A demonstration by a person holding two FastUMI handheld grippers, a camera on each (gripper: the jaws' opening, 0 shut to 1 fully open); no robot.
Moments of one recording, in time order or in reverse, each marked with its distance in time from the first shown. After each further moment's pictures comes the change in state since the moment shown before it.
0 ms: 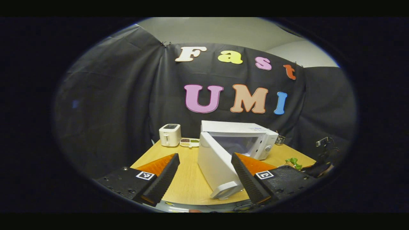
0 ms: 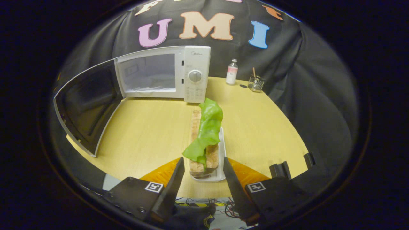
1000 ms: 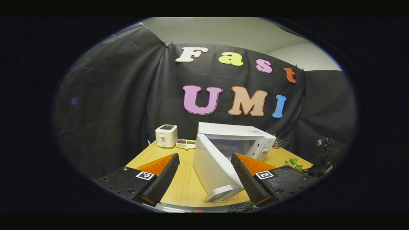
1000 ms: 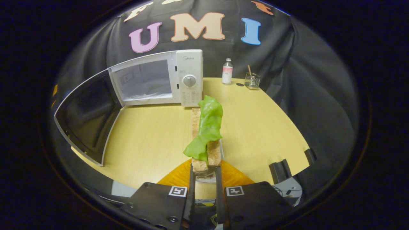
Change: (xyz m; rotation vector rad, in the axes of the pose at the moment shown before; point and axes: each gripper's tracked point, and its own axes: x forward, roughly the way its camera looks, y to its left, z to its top) left arm 0.010 -0.005 0.007 -0.037 -0.014 -0.019; right arm -0.011 -0.003 0.025 0.064 -0.031 0.011
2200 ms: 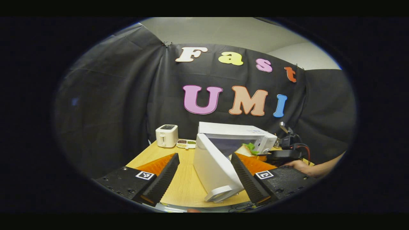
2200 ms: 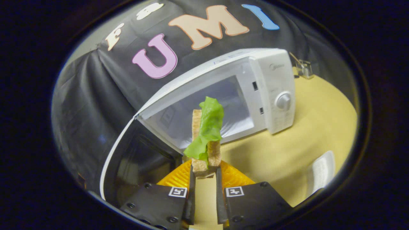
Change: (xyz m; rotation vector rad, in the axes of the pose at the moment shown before) left arm 0.004 0.003 0.000 0.005 -0.008 0.034; right arm 0.095 0.251 0.138 0.464 0.018 0.417
